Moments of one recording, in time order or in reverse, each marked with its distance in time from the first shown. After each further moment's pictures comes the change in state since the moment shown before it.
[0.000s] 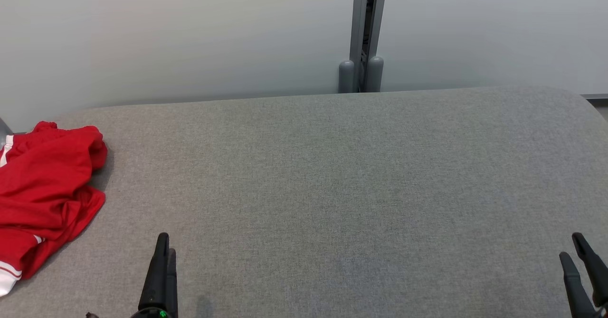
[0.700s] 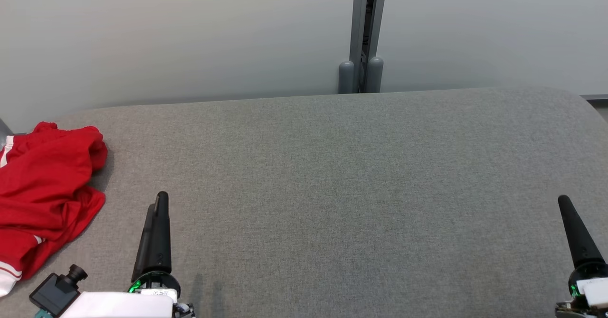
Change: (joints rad) left arm -0.136 0.016 0.028 0.039 0.385 0.001 -0.037; right arm -0.104 -0.064 0.103 -0.013 -0.416 0.000 -0.153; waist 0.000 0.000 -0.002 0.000
